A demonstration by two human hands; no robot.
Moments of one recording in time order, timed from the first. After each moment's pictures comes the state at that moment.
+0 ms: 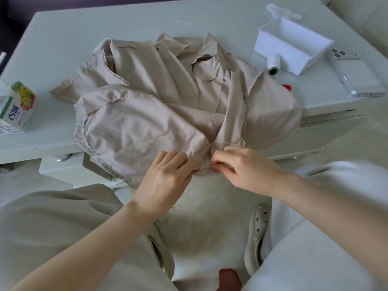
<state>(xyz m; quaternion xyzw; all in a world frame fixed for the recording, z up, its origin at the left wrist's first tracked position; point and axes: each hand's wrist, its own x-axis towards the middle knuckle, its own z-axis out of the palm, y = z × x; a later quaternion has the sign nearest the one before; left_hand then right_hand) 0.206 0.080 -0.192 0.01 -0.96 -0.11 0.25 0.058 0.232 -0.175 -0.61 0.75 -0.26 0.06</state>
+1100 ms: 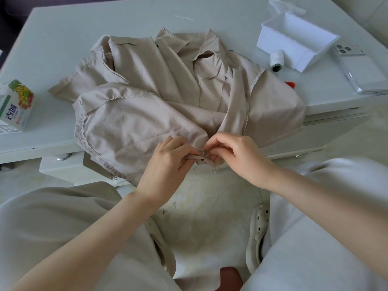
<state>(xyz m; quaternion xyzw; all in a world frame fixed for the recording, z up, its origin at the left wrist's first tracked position) 0.190 0.073 -0.182 0.11 -0.93 -0.29 0.20 0.057 0.212 -0.168 -0.47 0.73 -0.43 0.23</state>
